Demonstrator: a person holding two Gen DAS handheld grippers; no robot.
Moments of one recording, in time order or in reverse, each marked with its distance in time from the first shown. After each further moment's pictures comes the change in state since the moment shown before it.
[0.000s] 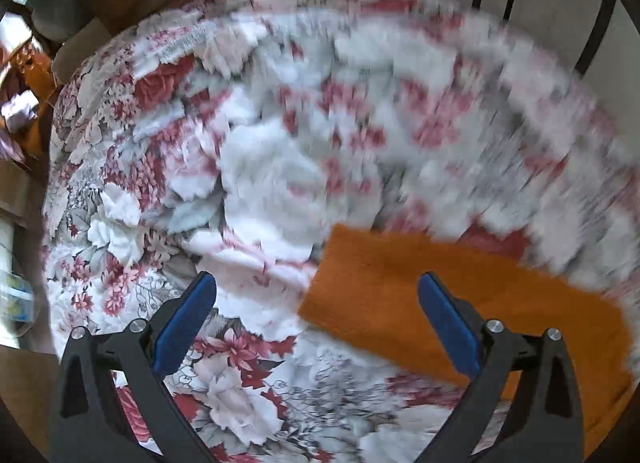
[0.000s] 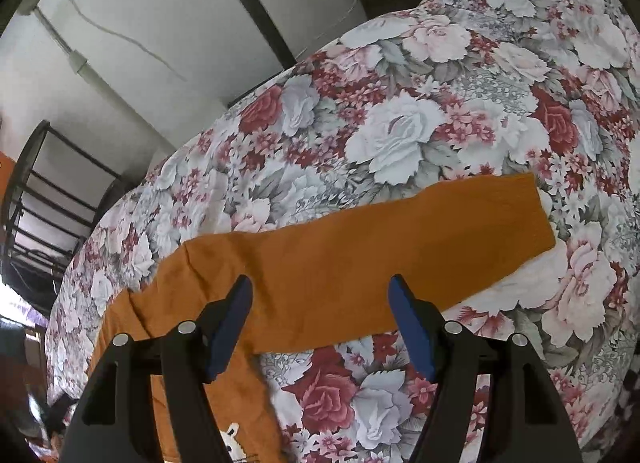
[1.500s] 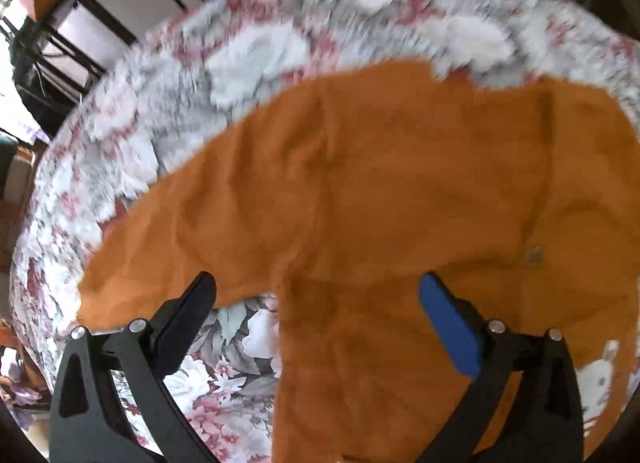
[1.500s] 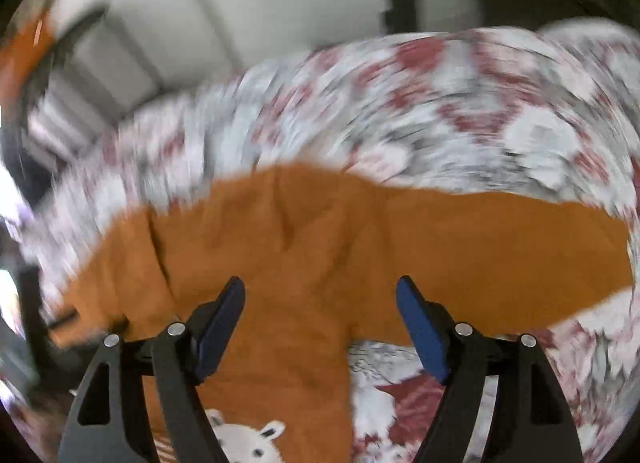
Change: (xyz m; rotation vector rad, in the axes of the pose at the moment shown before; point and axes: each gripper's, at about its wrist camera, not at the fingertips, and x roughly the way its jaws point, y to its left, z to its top) left arm -0.097 -0.218 -0.203 0.835 -0.179 -0.176; right arm 0.035 0.091 -0.044 -0.276 0.086 0.052
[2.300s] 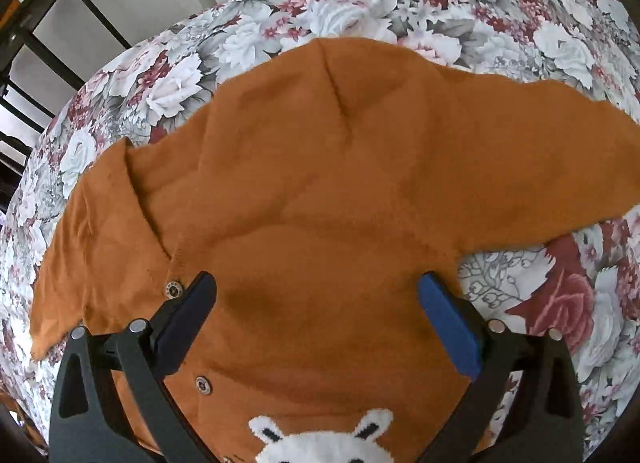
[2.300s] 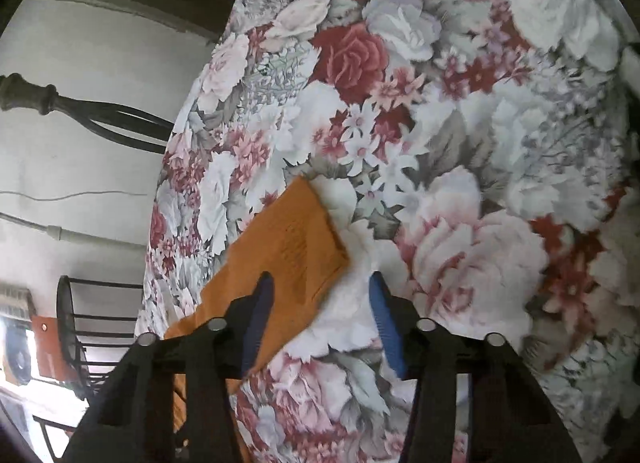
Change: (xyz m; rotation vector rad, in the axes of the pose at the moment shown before) left arm -0.025 -0.200 -0.017 0.208 -0.091 -0.143; right arm -0.039 -0.271 -0.044 0.745 -0.123 0.144
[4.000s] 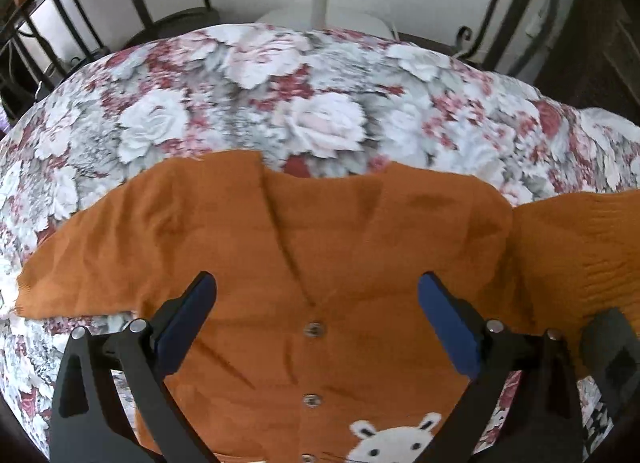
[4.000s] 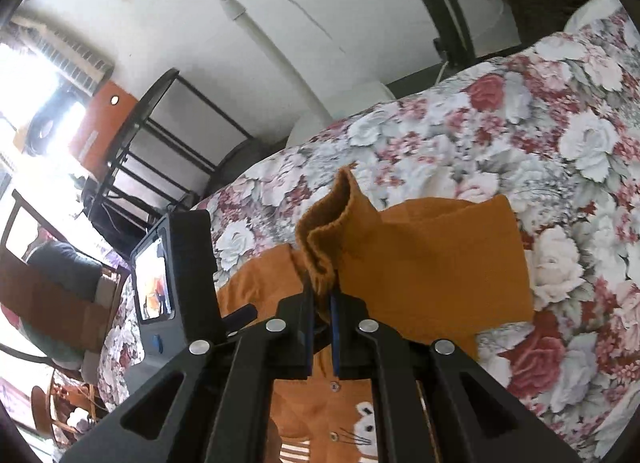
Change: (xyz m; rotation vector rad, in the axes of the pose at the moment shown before) left arm -0.037 0.142 0.038 -0.352 -0.004 -0.087; right arm 0.011 0.276 -0.198 -0.674 0.153 0.190
